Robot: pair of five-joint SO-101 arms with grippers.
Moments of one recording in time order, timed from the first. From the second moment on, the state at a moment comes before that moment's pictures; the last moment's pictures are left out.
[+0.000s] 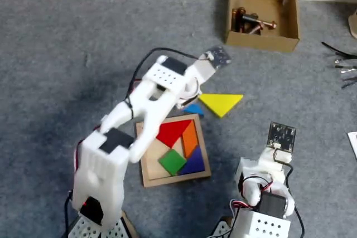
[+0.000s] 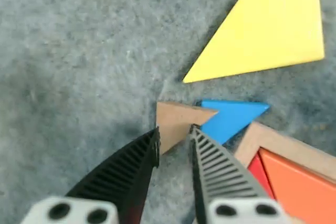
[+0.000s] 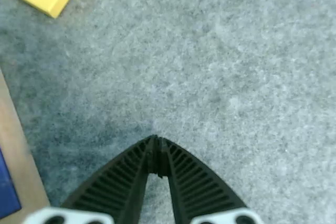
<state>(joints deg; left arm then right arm) 23.3 32.3 -16.3 68.4 -23.7 10.2 -104.6 95.7 73.1 1.0</state>
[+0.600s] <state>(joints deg) 25.1 54.3 -53.8 91.6 -23.7 10.2 -104.6 95.7 73.1 1.0</state>
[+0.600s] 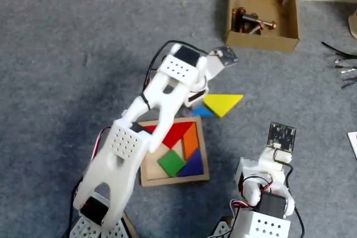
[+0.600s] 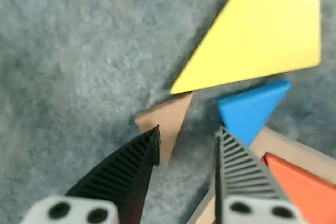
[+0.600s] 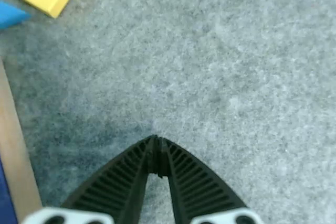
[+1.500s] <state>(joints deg) 24.9 60.3 -60.5 92.4 -27.0 10.2 -104.6 95.7 73.1 1.0</state>
